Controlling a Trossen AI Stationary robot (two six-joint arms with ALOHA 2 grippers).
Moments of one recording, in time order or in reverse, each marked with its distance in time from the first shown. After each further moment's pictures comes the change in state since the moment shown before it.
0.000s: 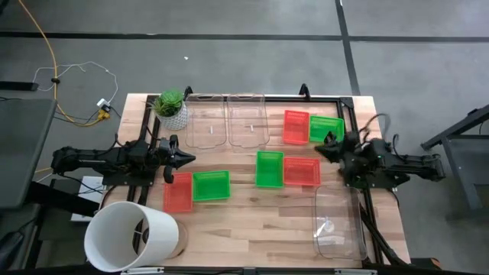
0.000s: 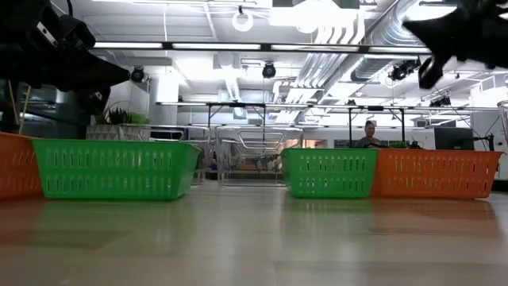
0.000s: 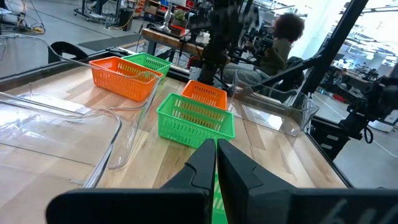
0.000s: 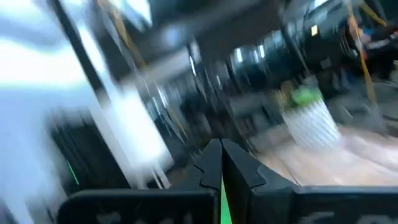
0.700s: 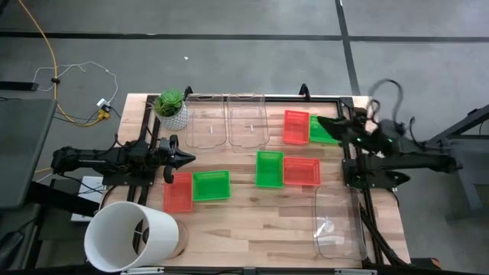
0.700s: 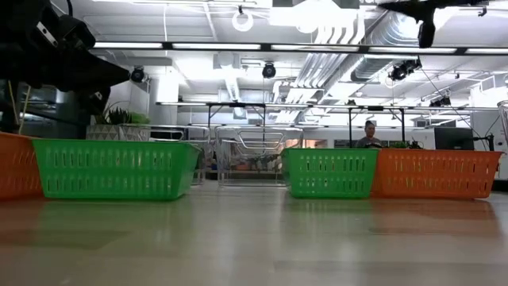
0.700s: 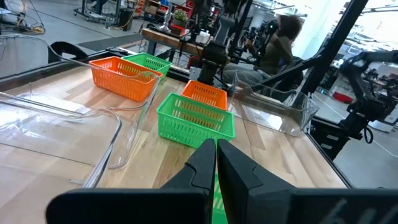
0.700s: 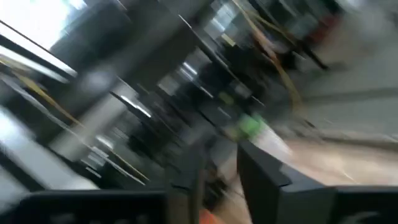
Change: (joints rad) left arm 0.000 0.000 0.000 0.000 0.000 0.000; right arm 0.000 0.424 0.546 -0.373 0.331 0.154
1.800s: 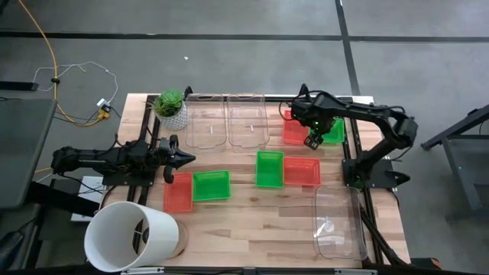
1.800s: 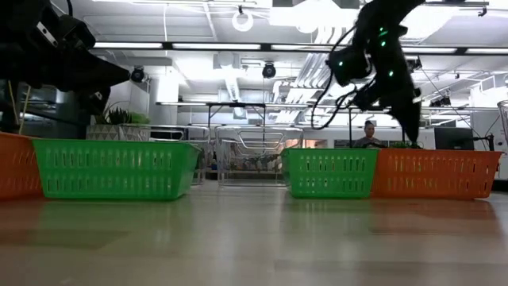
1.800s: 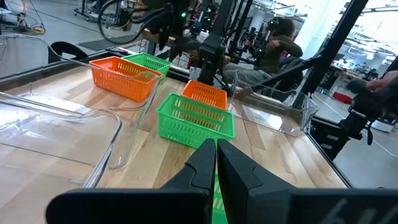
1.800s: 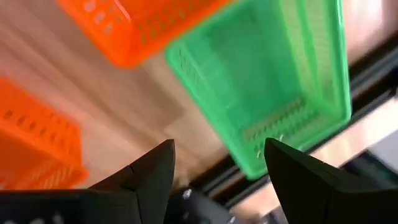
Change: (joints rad) left arm 0.000 0.000 0.000 0.000 0.000 0.000; right arm -0.465 1.125 0.557 -1.313 -0.125 -0.574
